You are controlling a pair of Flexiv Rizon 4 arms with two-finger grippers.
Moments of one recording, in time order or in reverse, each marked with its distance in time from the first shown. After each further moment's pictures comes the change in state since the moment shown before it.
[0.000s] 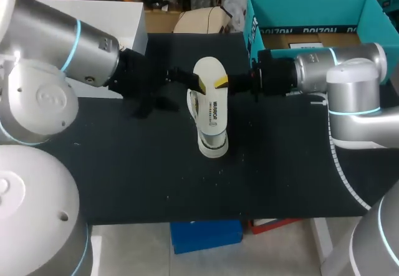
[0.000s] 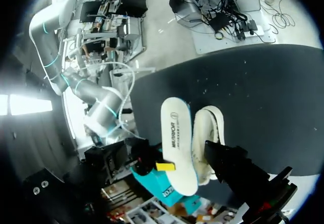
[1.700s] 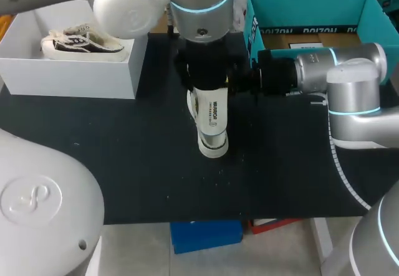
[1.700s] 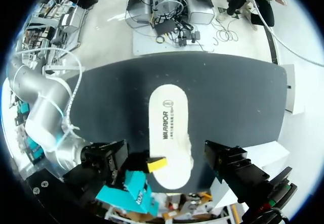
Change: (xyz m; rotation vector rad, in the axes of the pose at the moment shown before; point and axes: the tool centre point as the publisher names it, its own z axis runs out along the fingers) left arm -0.037 0.022 0.029 0.040 0.716 0.027; right arm 0.000 0.000 0.000 0.000 0.000 0.000
